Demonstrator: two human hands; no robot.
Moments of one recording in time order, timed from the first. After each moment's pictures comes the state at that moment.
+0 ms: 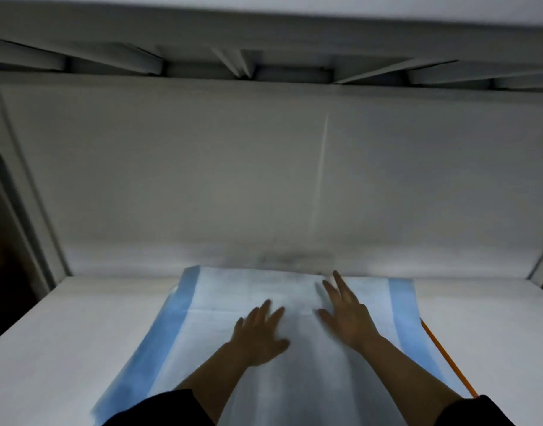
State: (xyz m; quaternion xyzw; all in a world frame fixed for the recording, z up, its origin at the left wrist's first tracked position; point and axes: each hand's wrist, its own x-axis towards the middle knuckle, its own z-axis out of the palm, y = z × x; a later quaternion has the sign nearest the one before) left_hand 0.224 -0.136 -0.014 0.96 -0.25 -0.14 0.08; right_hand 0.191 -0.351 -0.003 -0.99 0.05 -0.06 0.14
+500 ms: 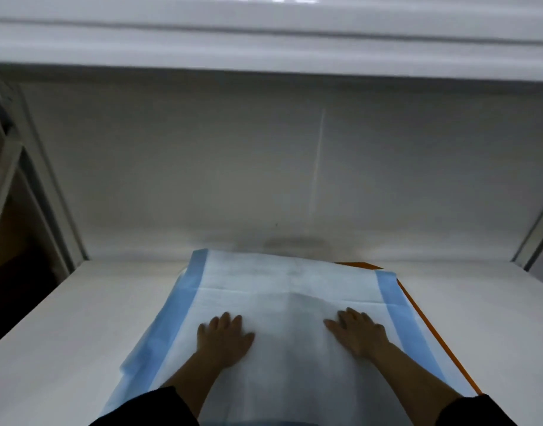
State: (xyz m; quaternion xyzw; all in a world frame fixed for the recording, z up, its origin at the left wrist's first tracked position) left_hand 0.175 -0.071 -0.033 0.98 -0.11 -0.14 0.03; right_hand 0.118 -0.347 -0.020 -0.97 0.15 0.14 0.13
